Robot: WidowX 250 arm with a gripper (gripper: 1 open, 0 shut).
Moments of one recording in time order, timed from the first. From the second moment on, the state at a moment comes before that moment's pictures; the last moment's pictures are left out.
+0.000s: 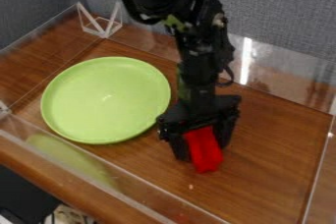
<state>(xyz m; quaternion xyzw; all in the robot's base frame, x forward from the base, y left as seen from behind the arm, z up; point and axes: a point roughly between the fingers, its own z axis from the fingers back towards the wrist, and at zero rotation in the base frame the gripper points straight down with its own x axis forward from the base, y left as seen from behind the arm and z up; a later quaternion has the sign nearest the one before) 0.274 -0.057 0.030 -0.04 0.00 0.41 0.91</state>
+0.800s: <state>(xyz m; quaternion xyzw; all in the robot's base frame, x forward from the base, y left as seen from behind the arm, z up) 0.296 -0.087 0.024 -0.04 -0.06 0.35 0.94</state>
